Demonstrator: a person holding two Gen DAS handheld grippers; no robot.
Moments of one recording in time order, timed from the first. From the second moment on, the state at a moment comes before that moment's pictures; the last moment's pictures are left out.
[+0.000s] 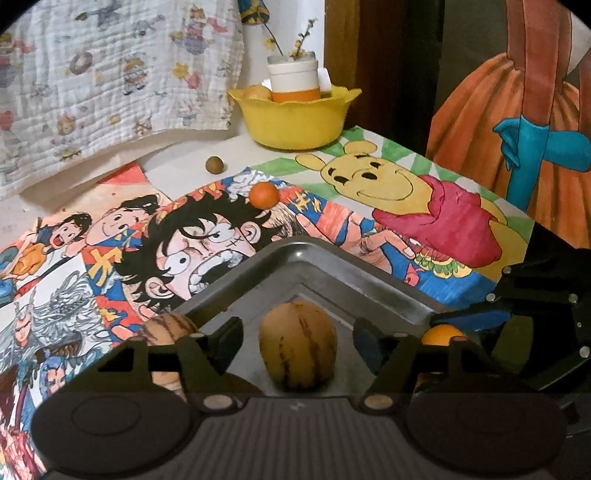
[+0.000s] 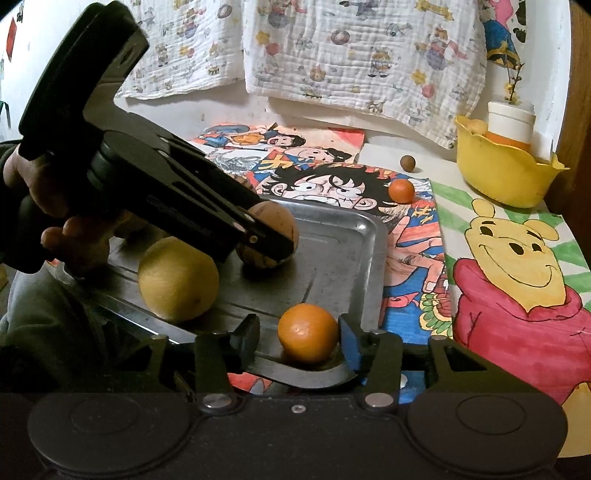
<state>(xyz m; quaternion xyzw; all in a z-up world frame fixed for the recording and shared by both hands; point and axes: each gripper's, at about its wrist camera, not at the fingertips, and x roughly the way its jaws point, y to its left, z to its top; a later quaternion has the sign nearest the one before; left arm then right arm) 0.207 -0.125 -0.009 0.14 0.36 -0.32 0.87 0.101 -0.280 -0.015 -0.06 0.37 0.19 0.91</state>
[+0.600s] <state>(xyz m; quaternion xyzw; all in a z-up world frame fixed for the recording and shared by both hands) 0.146 -0.065 0.027 0.07 0.30 -0.27 0.91 0.082 -0.278 0.002 -0.03 0.33 0.18 0.92</state>
